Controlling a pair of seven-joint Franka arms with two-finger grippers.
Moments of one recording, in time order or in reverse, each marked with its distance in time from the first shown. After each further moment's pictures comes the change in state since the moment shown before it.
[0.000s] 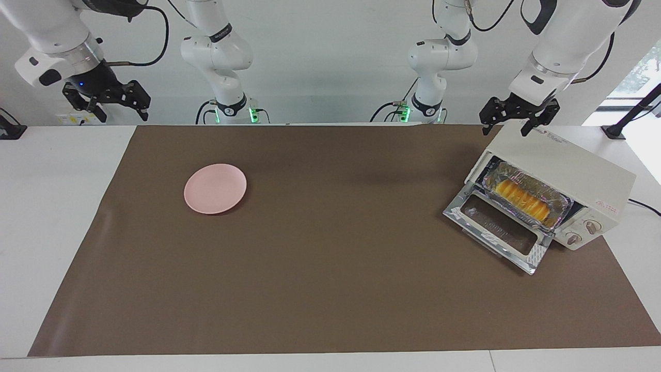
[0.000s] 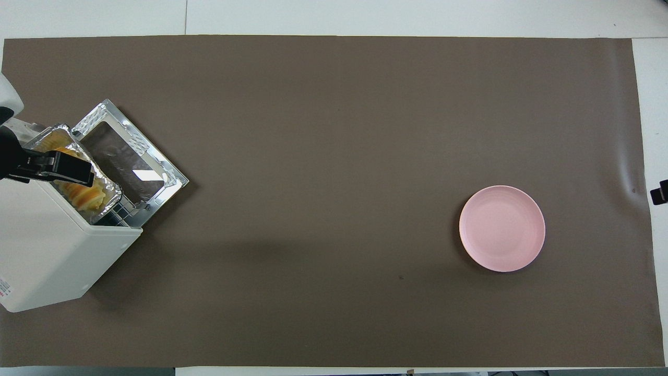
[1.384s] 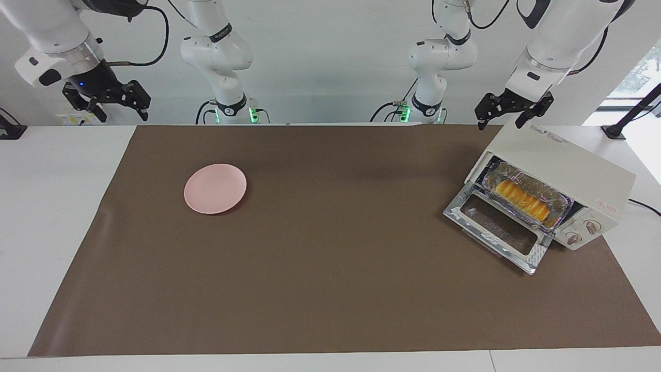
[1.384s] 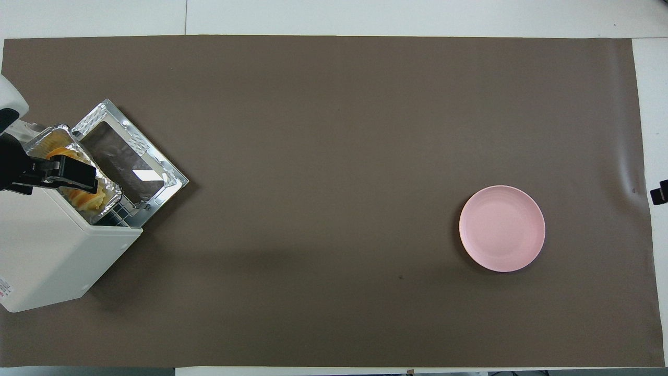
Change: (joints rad) left arm -0.003 -0.013 -0.015 0.011 0.000 -0.060 -0.125; right arm 0.000 0.000 0.000 0.000 0.000 0.000 0.000
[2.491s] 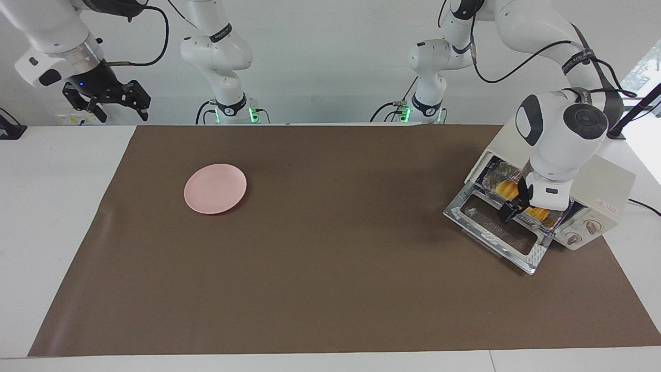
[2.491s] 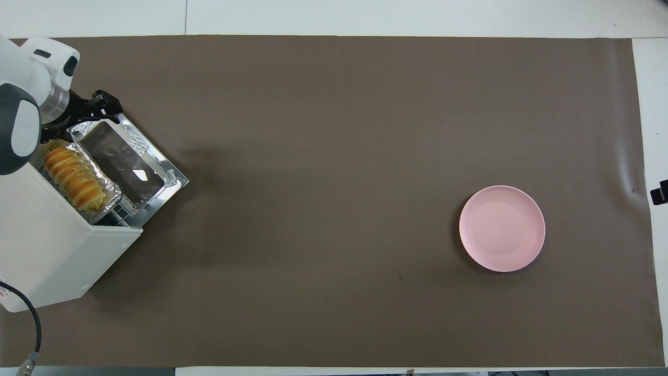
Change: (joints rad) left arm 0.060 0.345 0.032 -0.072 0.176 0.556 -0.412; right arm 0.000 0.000 0.000 0.000 0.000 0.000 0.000
